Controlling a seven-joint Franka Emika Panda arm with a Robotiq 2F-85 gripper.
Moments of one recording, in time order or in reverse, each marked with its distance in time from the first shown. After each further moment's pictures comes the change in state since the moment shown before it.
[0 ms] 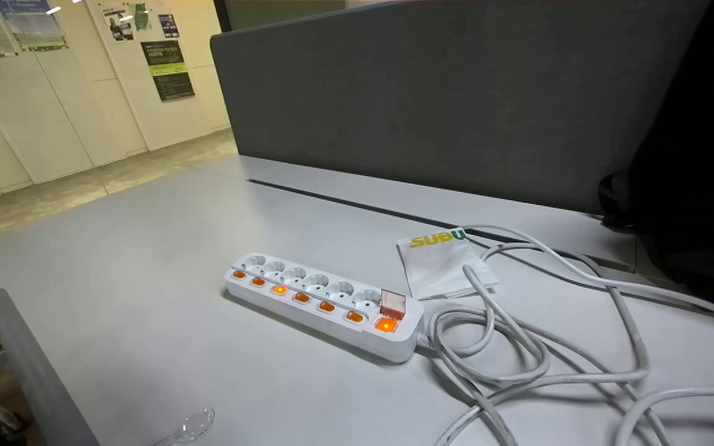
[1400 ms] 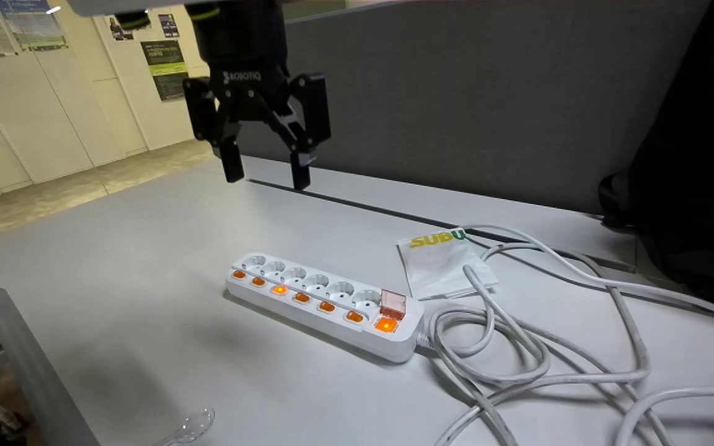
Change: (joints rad) arm -0.040 0.353 0.317 -0.049 -0.142 0.278 0.298
